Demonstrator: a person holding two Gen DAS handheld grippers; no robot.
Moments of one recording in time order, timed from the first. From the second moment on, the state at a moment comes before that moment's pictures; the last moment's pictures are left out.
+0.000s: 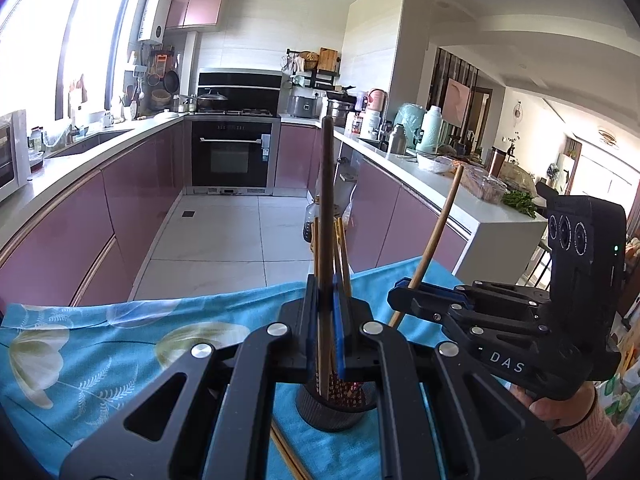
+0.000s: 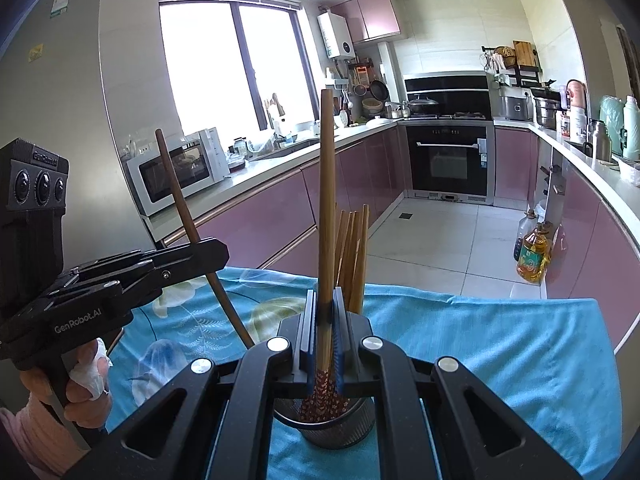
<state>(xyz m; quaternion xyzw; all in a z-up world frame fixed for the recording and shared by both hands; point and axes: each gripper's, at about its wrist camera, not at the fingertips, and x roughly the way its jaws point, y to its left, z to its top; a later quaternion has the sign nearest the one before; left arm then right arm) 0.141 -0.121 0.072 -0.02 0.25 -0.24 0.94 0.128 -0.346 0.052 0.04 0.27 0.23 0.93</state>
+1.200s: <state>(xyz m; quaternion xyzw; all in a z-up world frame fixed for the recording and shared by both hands) 0.189 -0.126 0.035 0.00 0.31 -0.24 0.92 0.152 -0.339 0.021 0.04 0.32 0.22 0.92</state>
